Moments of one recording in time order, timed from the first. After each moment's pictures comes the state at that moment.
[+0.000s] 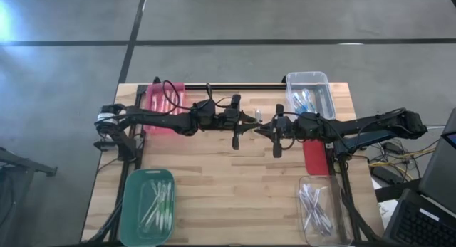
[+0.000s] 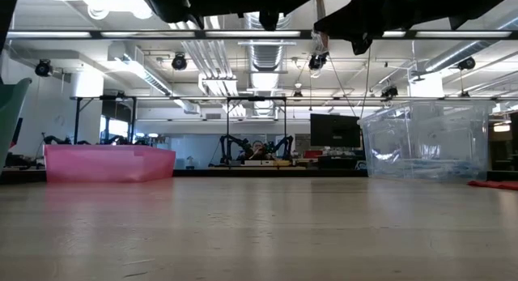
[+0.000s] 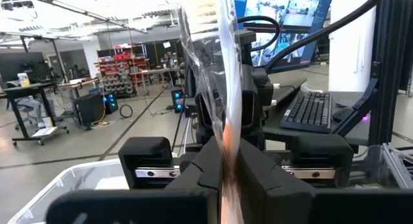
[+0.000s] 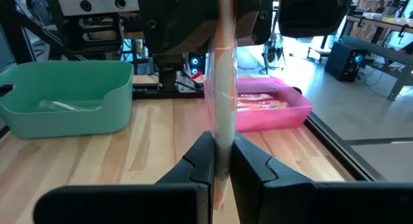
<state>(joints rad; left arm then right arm) 0.11 1.68 1.16 0.68 0.14 0.11 -0.02 1.08 0.58 0.36 0.10 0.00</state>
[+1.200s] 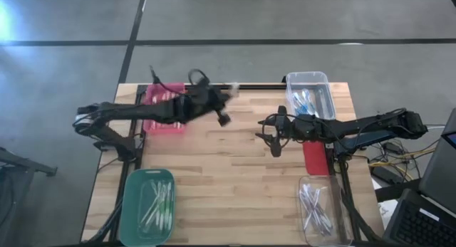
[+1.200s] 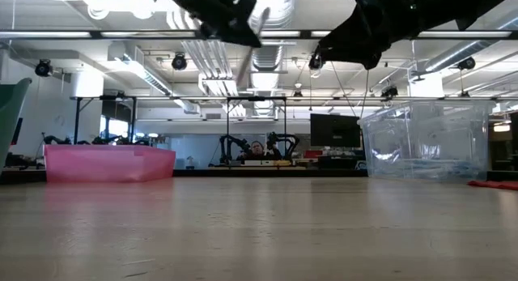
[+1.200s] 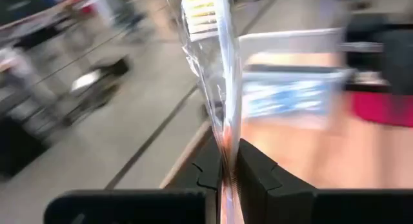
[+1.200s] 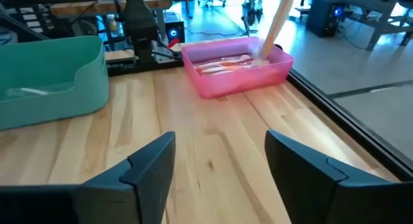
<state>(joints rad) 0.18 1.45 1.16 0.05 -0.41 0.15 -0.02 1.08 0.58 0.22 0.20 0.12</state>
